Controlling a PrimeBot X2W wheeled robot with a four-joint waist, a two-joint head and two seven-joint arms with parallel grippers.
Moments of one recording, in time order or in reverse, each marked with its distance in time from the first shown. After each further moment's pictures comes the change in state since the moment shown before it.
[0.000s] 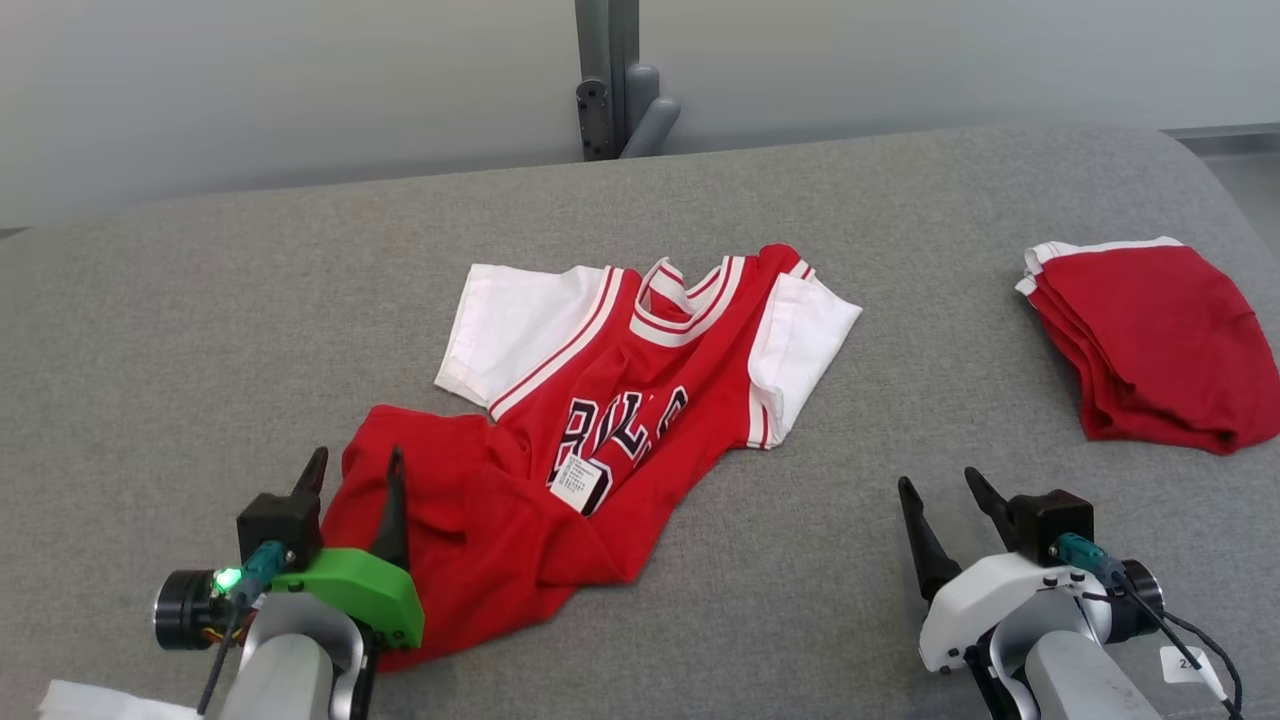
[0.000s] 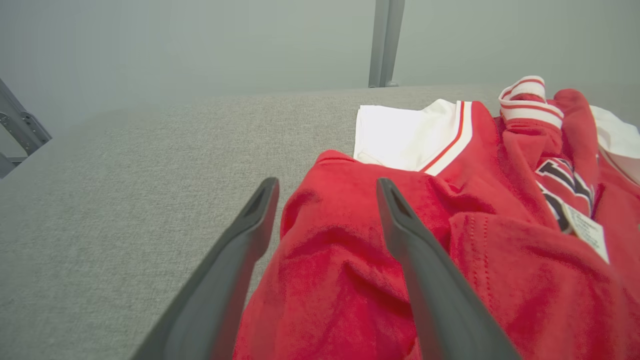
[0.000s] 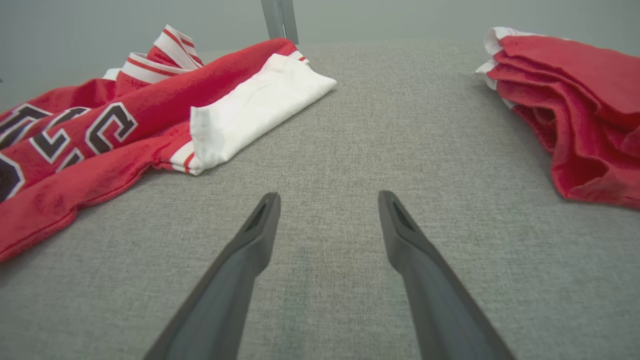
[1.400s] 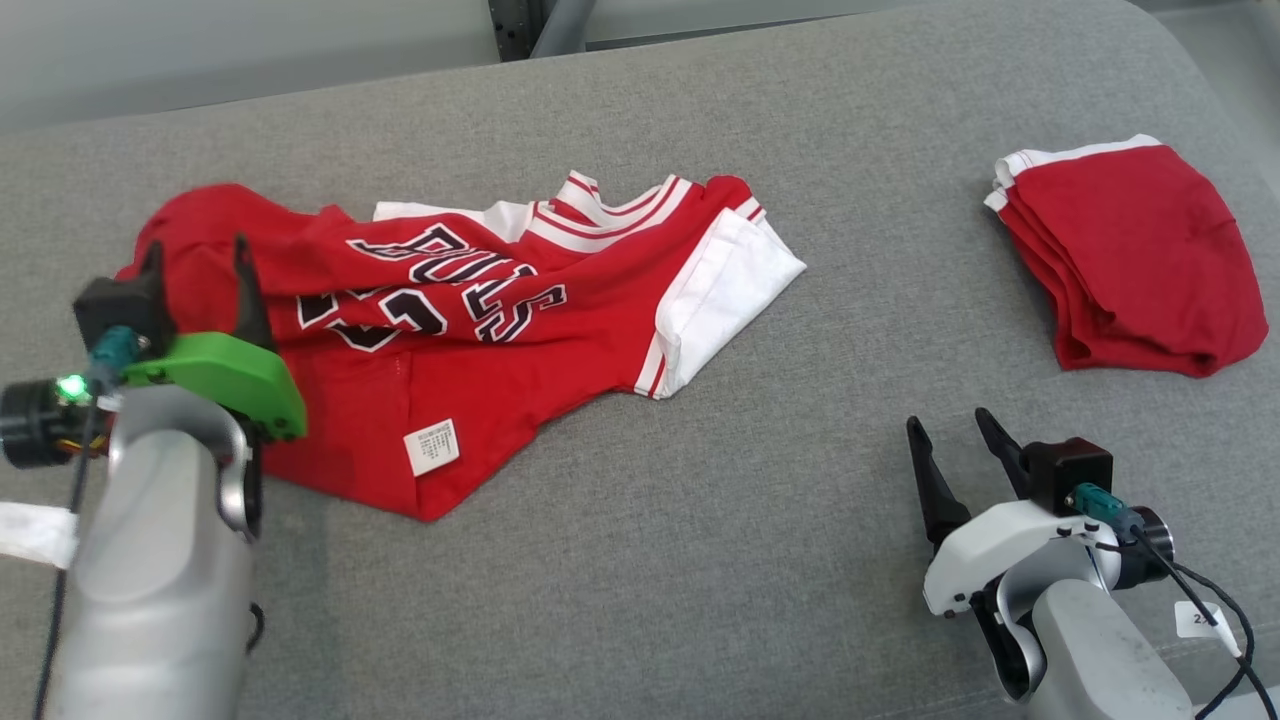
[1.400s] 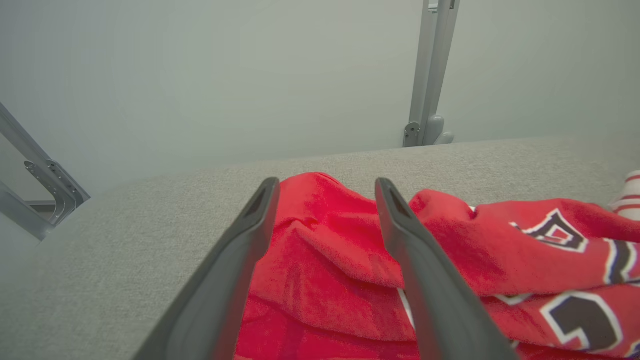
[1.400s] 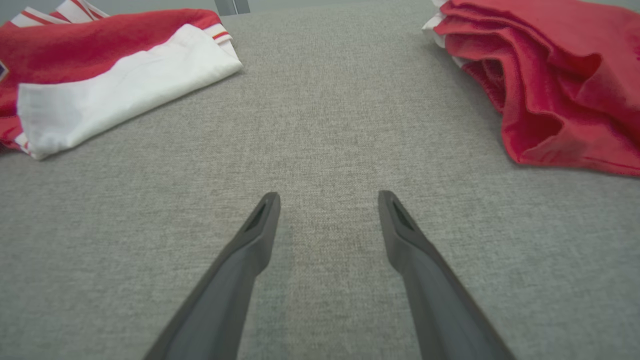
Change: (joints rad) left arm -0.440 0.126 0.038 0.257 -0.022 0.046 0.003; right arm -0.065 -0.010 -0.010 -0.030 0.017 0.000 0.000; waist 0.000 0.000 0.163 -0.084
